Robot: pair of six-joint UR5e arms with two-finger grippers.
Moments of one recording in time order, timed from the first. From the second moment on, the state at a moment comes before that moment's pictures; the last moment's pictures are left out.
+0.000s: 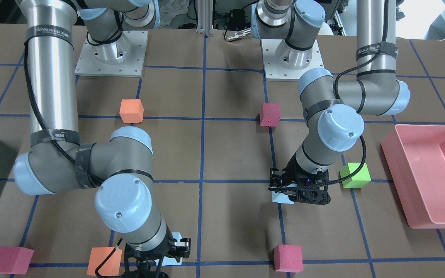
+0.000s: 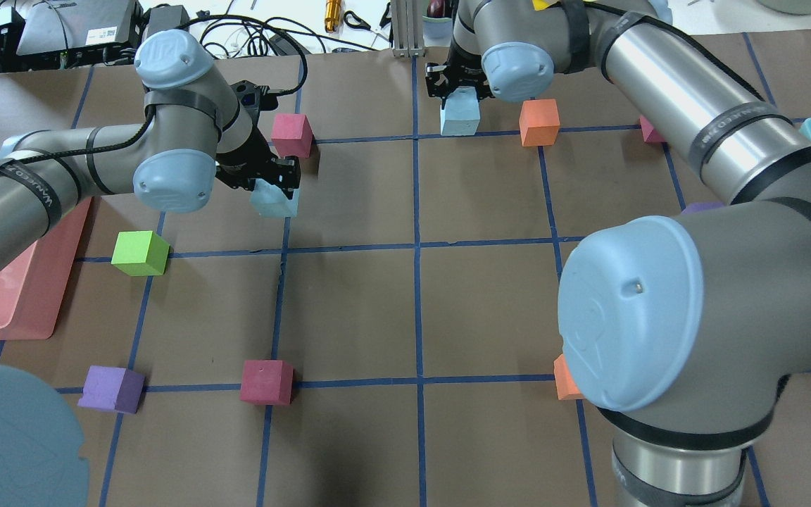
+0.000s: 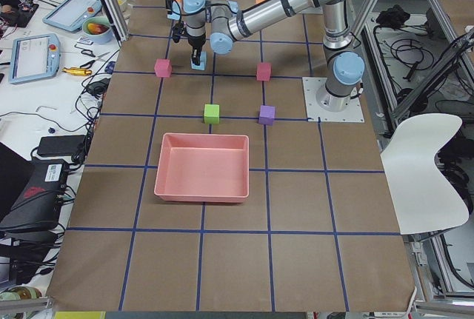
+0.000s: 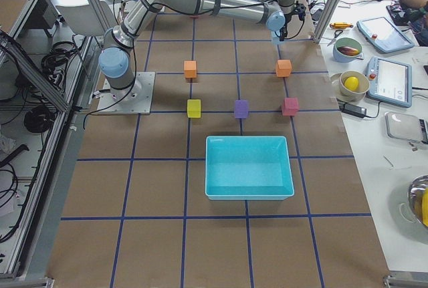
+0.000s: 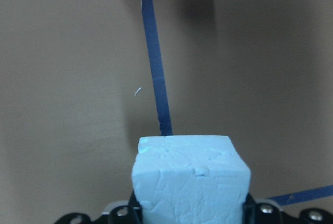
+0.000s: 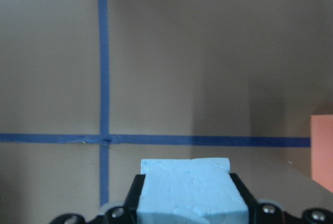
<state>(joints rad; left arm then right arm) -1.55 -1.96 -1.70 -1.01 1.49 0.10 1.75 -0.76 1.06 -2.06 -1.49 0.22</state>
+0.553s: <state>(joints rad) -1.56 -1.95 -1.59 -1.16 1.50 0.08 1.81 -0.68 1.01 -2.06 -1.49 0.33</state>
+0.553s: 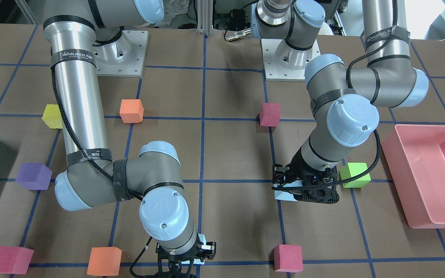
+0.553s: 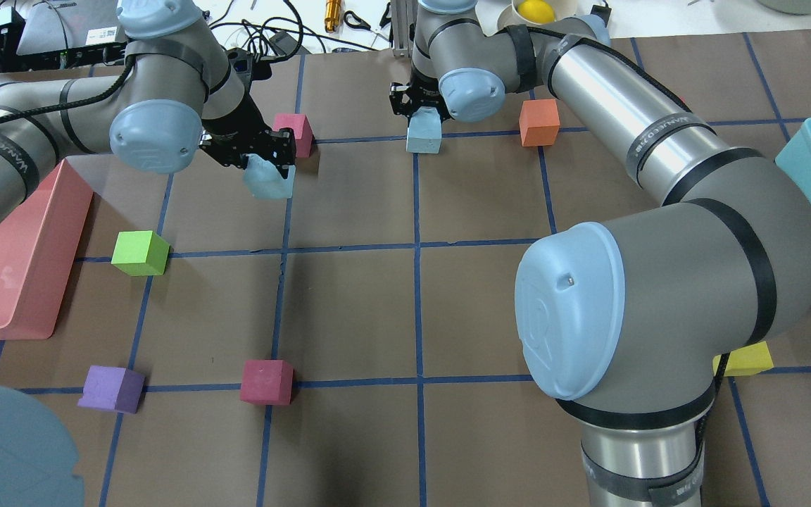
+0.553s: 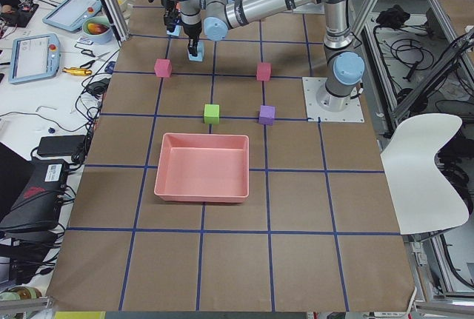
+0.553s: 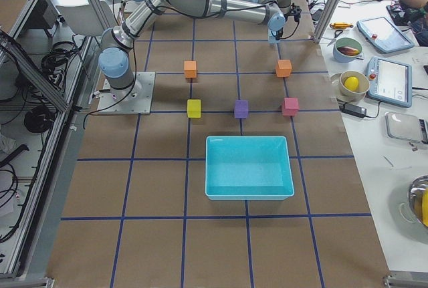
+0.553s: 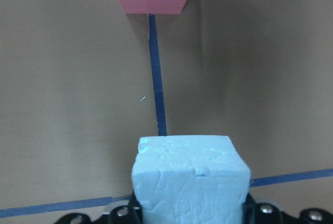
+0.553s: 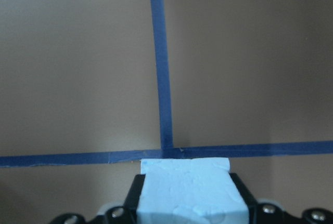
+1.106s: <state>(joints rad) -1.59 -1.98 -1.44 -1.25 1.50 0.01 1.82 -0.66 1.01 -2.06 -1.49 0.33</state>
